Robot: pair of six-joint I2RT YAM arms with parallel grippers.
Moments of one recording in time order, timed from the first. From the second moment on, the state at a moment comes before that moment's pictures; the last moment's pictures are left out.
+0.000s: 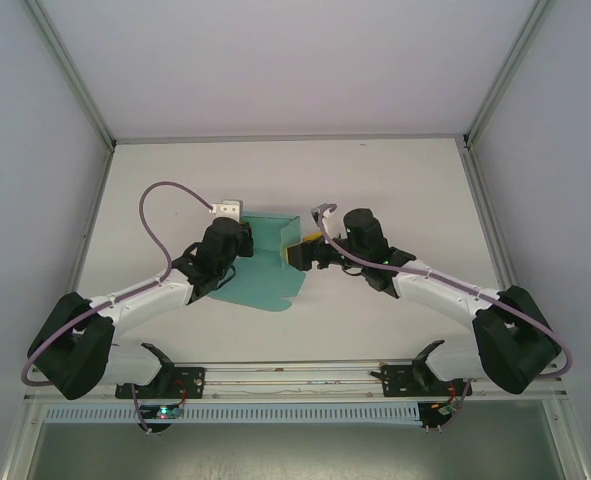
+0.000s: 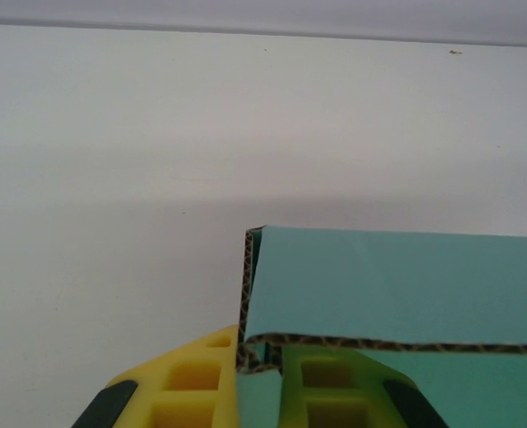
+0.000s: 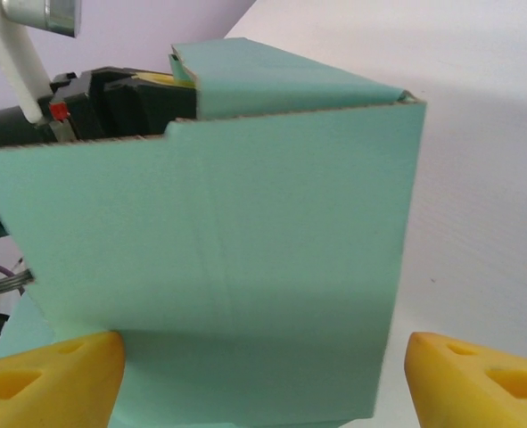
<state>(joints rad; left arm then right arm) -0.58 1.31 0.66 0.13 -0.29 -0.36 0.62 1.32 0.69 0.18 -0.49 0.42</state>
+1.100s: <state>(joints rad) -0.58 1.28 0.66 0.10 -0.29 -0.36 0.64 1.19 0.73 -0.12 -0.15 0.36</state>
